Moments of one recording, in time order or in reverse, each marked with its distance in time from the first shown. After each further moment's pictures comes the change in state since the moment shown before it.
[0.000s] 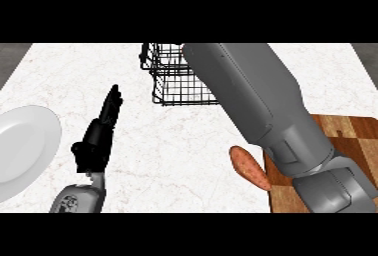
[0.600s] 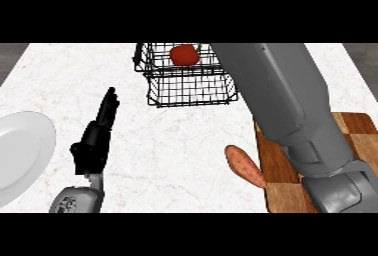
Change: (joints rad) left arm 0.014 0.001 0.016 0.015 -0.004 0.013 -0.011; right arm 0.064 -0.039 -0.124 -0.154 0.035 -0.271 0.013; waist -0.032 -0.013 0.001
